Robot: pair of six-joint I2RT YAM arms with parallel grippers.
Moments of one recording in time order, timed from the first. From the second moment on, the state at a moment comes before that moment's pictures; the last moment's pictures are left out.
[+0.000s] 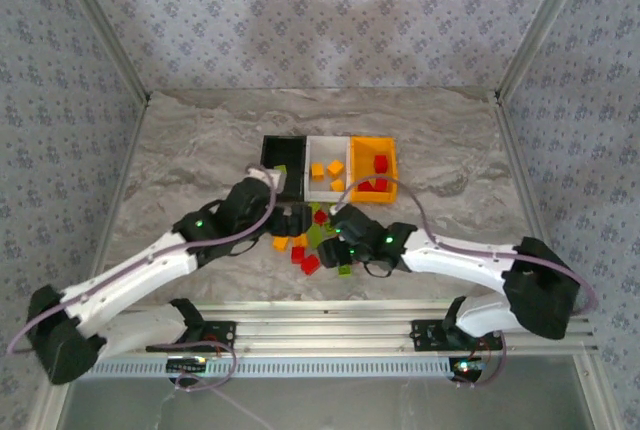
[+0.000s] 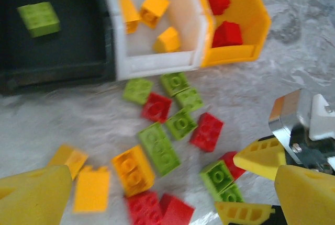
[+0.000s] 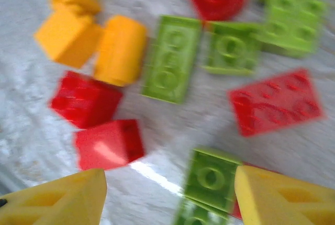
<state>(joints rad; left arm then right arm) -0.86 1.00 0.82 -0.51 -0.13 -0.62 1.03 1.38 0.79 -0.36 0.06 0.55</state>
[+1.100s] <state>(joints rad) -0.77 0.65 0.68 -0.76 -0.38 -0.69 1.17 1.57 0.95 -0.43 0.09 0.47</state>
